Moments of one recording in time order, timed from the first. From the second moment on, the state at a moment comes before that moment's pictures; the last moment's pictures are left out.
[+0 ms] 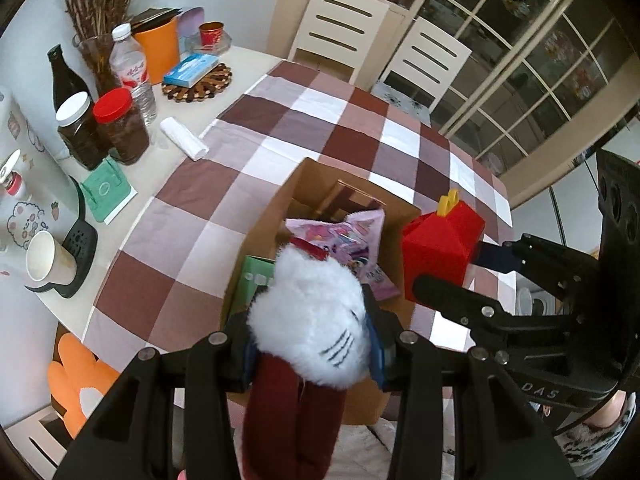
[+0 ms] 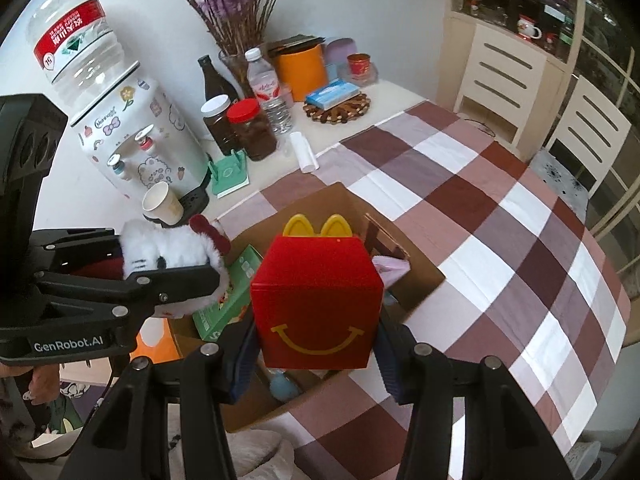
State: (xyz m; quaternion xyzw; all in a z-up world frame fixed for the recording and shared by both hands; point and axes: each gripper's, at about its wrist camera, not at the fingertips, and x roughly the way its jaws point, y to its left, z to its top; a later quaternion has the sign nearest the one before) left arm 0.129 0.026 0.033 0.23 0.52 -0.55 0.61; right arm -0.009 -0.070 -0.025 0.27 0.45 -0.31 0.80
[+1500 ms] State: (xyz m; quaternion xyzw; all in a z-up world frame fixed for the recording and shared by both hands) left arm 0.131 0.024 -0.010 0.27 0.57 -0.51 0.58; right arm -0.002 -0.092 -0.060 0.32 0.49 -0.30 0.75
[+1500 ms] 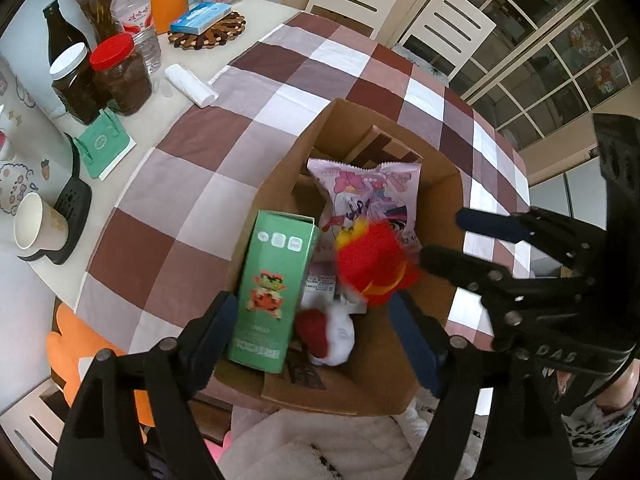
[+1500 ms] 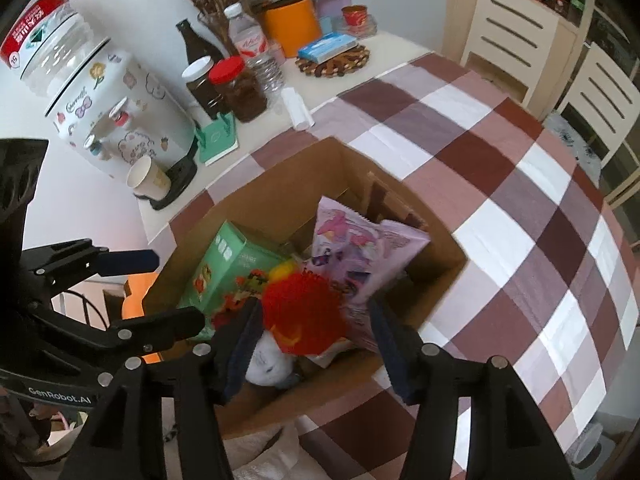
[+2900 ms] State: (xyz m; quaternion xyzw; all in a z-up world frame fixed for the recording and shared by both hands) left arm 0.080 0.023 0.029 0.39 0.52 -0.48 0.58; right arm -0.062 -0.045 -0.043 0.40 0.49 -0.48 0.60
